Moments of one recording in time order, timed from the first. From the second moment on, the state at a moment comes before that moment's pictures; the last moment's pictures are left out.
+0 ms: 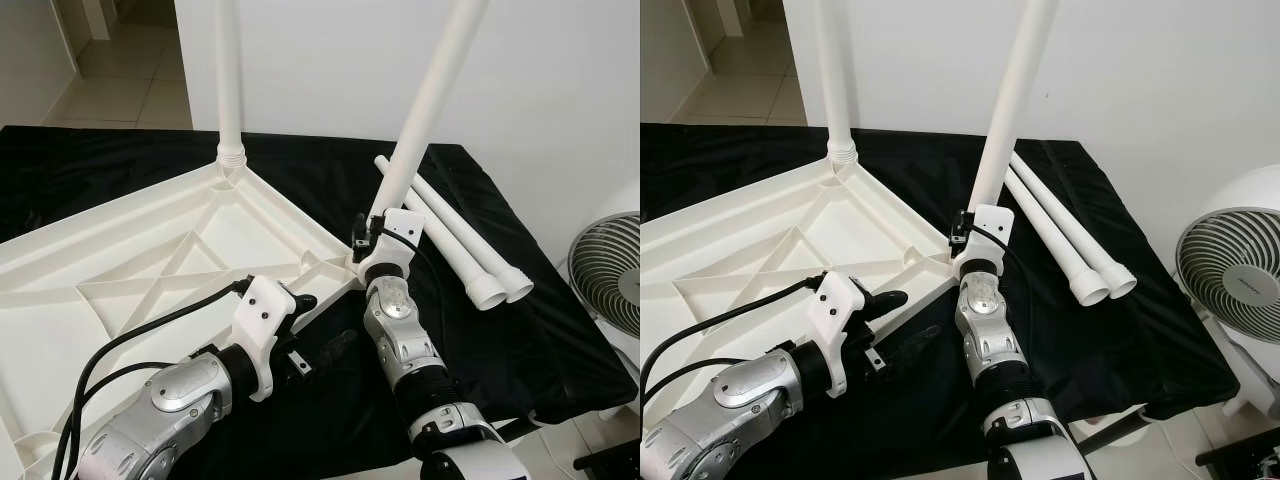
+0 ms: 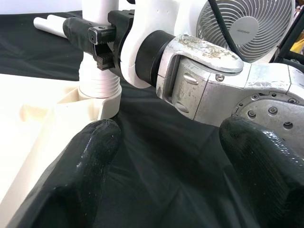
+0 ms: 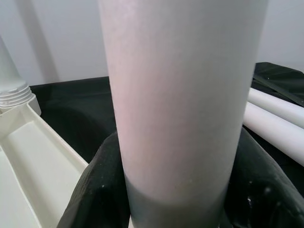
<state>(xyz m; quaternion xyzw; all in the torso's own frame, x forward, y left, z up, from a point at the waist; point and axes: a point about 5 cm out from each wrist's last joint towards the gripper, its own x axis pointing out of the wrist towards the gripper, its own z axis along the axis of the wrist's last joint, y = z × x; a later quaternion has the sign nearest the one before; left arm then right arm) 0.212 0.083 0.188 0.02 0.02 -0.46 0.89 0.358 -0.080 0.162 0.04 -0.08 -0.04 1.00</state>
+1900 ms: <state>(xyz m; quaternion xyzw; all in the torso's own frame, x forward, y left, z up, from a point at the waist) 0.213 0.069 0.189 0.00 0.01 -0.48 0.88 0.372 -0.146 0.176 -0.07 -0.09 0.26 0.96</state>
